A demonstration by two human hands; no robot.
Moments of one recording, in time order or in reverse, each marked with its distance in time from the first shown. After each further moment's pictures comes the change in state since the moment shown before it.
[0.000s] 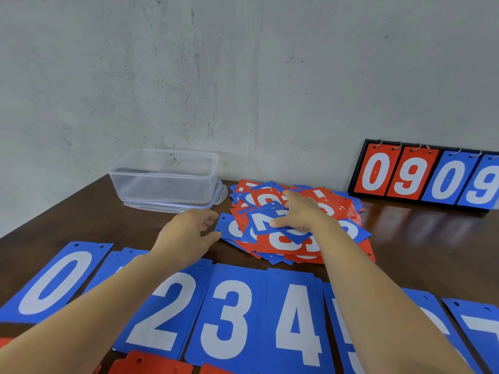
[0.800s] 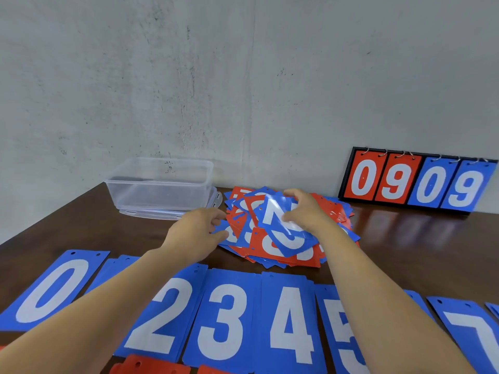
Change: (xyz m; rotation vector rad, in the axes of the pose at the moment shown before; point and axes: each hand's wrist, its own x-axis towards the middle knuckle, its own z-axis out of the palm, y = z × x) left_hand 0.008 0.022 -0.002 -0.046 -0.022 0.040; right_hand -0.031 0.009 -0.020 0.573 0.146 0.019
